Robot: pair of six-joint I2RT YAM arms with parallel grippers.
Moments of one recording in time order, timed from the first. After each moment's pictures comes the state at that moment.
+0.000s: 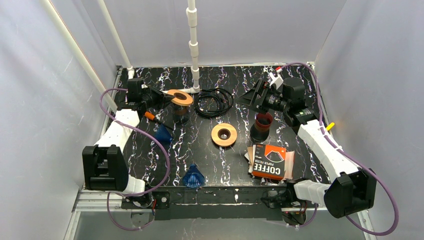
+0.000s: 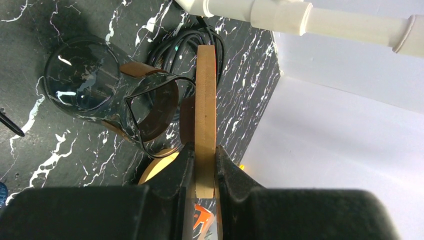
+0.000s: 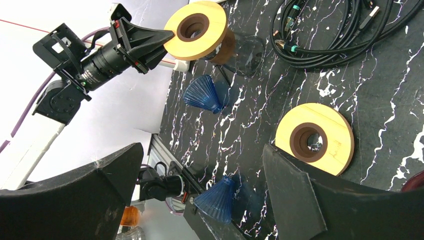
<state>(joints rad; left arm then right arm) -0.03 1.43 1.04 -0.27 0.36 -1.14 0.31 1.19 1.00 -0.17 -0.61 0.79</state>
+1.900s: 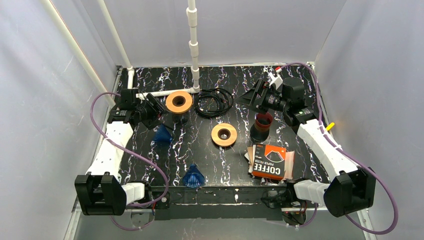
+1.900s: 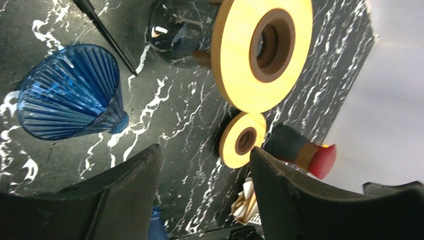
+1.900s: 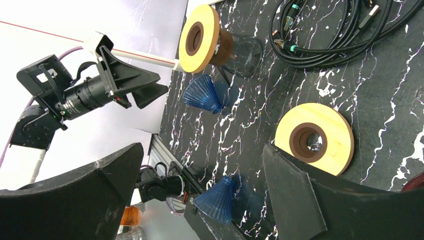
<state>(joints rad) -0.01 1.20 1.00 -0.64 0.29 -0.83 0.31 1.19 1.00 -0.17 -0.61 0.80</state>
